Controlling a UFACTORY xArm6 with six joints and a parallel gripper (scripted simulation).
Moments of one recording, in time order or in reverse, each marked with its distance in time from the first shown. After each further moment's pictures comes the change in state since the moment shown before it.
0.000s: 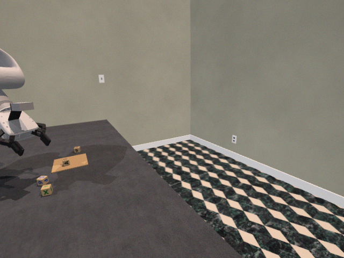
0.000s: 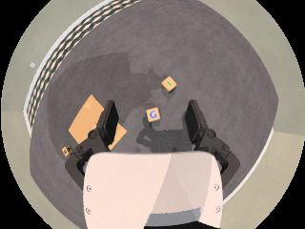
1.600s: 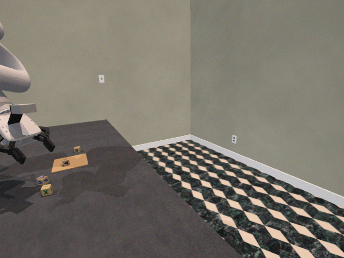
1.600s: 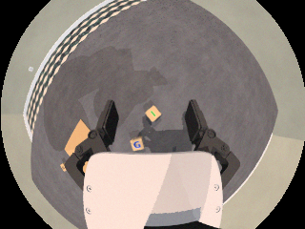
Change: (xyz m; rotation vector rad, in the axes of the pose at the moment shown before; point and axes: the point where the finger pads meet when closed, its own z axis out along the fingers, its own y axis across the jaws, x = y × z) arm 0.045 0.036 0.050 0.000 0.000 0.000
